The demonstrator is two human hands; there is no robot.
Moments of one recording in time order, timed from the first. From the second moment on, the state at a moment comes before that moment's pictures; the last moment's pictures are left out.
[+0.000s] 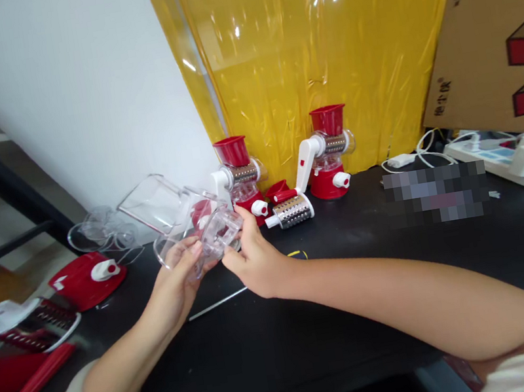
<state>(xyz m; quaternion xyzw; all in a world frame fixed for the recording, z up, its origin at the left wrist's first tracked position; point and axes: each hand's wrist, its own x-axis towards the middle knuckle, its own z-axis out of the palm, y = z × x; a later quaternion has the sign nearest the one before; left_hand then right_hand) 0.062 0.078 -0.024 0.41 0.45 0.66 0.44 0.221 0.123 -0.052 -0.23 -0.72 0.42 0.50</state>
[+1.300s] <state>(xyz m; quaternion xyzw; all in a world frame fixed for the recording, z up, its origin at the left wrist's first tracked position) 0.042 0.096 -0.018 0.41 0.44 0.68 0.42 0.286 0.184 -0.002 -0.38 -0.88 0.22 0.16</state>
